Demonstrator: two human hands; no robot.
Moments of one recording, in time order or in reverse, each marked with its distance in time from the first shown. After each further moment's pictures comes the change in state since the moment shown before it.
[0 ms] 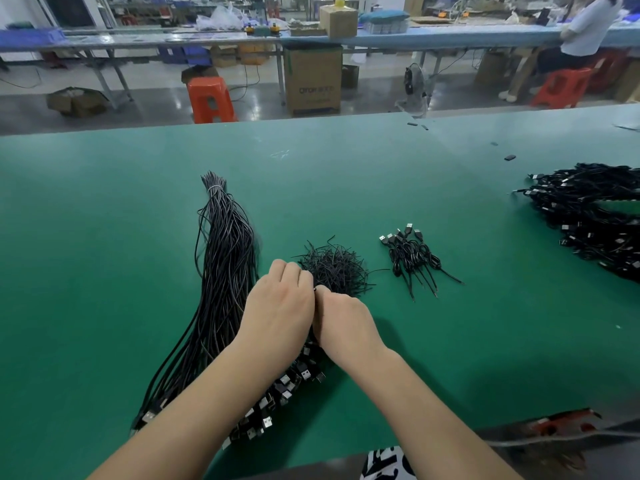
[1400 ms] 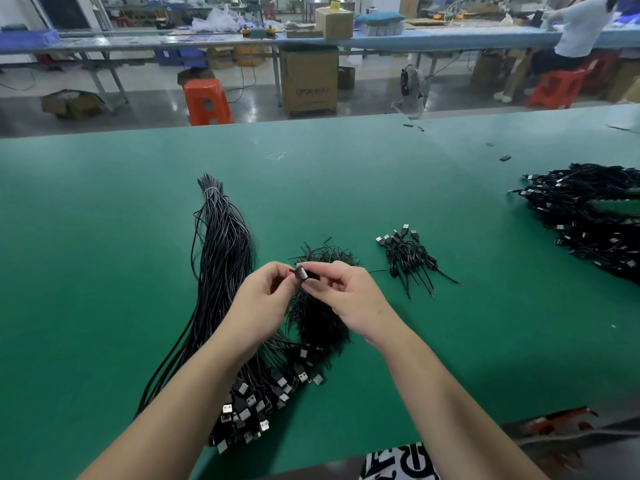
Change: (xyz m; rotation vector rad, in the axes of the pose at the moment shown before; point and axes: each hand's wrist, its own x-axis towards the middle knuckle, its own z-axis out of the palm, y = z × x) left_hand 0.004 -0.022 0.021 -1.323 -0.015 -0.583; right_hand 0.014 0.019 -0.033 1.083 0.004 0.060
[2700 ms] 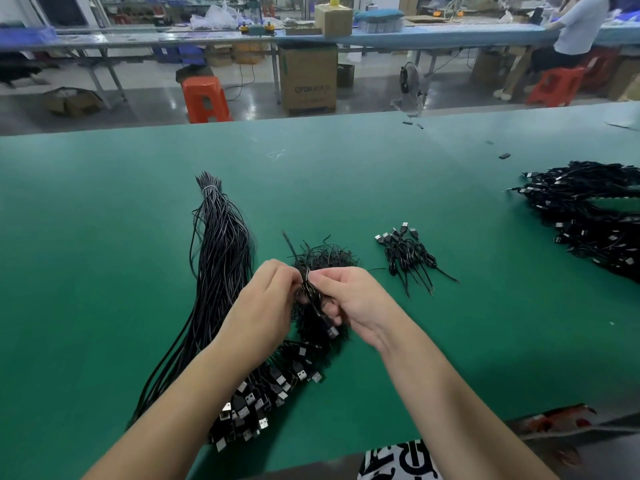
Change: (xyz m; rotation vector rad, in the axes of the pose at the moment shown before) left_hand -0.011 -0.006 -0.001 0.737 0.151 0.664; right_hand 0.002 0.000 0.001 0.295 -0.096 0.272
